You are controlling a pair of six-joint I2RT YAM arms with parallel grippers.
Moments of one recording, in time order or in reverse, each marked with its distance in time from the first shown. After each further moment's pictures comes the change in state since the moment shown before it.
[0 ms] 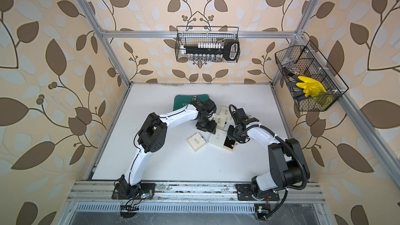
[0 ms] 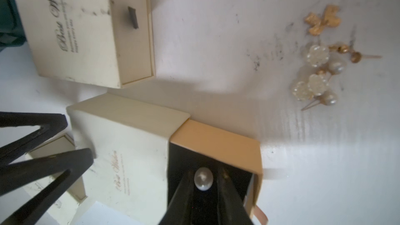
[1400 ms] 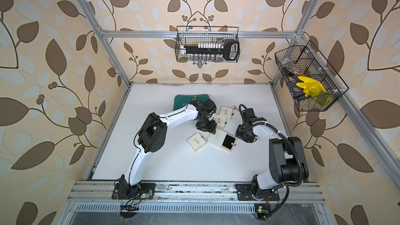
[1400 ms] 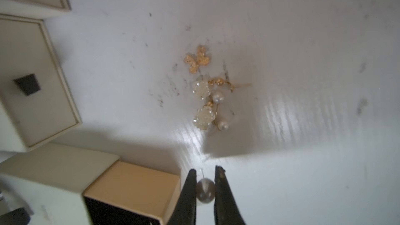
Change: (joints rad) left arm 0.000 0.000 0.000 -0.003 0.001 0.000; right arm -0.175 0.045 -0.010 -0.014 0.069 -0.034
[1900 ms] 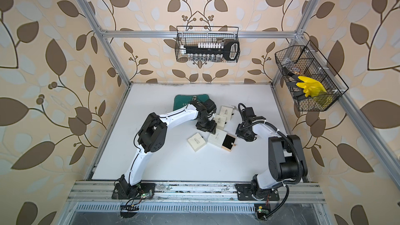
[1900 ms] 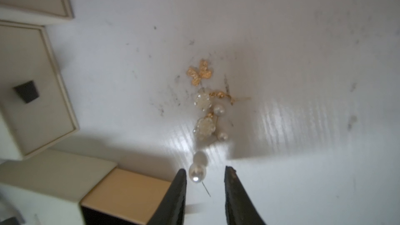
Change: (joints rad) left arm 0.000 0.000 0.000 0.000 0.003 0.001; right arm 0.030 -0.043 0.022 -0.018 0.035 -0.040
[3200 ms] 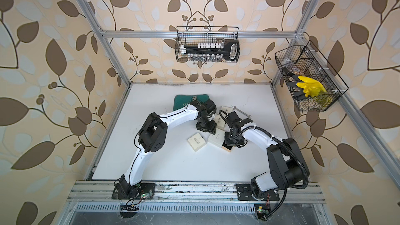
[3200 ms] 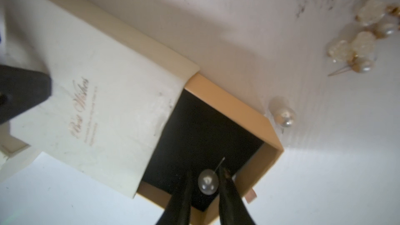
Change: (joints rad) left arm 0.000 0.005 0.000 -0.004 0.003 0.000; right arm 0.263 -0.013 0.000 -0.116 -0.023 -0.089
